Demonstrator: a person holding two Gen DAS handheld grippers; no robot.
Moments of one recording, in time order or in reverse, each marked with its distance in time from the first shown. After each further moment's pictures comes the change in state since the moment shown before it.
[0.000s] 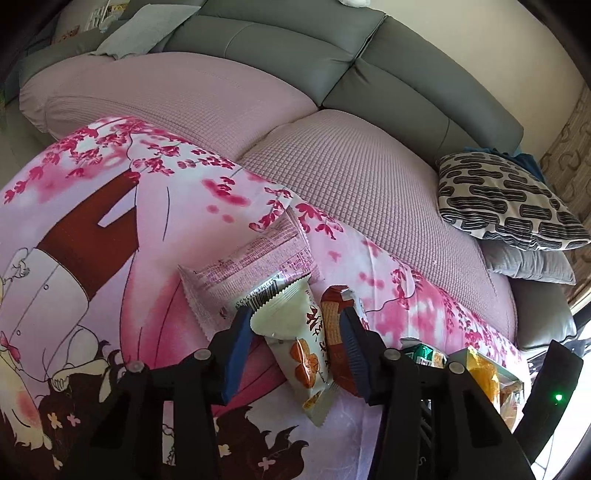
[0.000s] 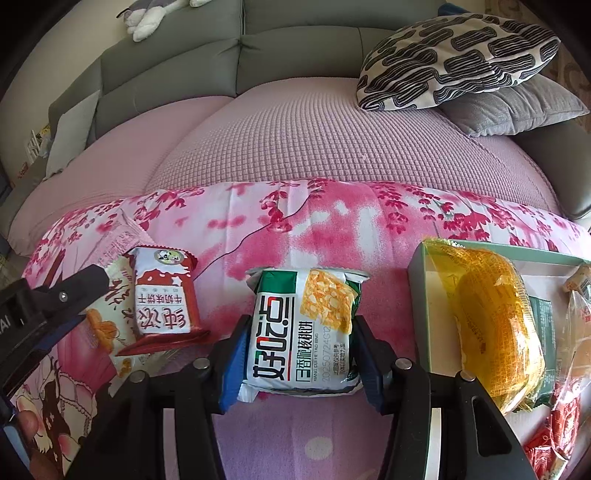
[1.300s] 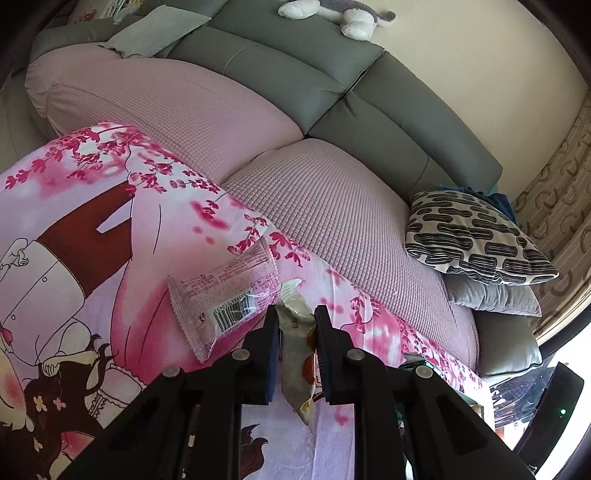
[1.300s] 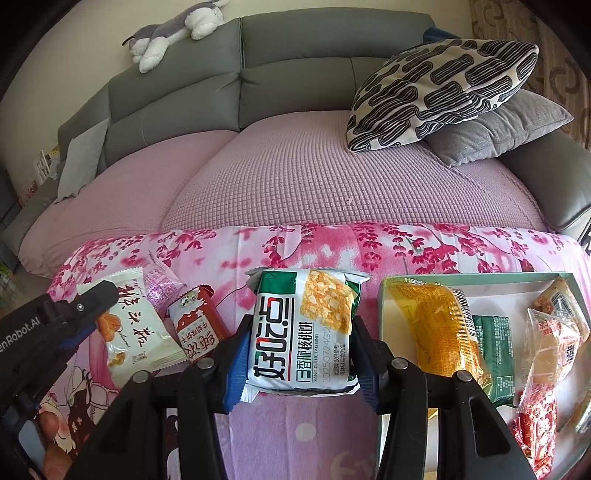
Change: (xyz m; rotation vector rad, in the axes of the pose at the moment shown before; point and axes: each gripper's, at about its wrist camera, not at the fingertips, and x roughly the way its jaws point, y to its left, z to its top) left arm -0.032 -0.006 0.001 -0.072 -0.110 -0.112; right arm -0.045 -0.009 0.004 0.031 -0.107 0.026
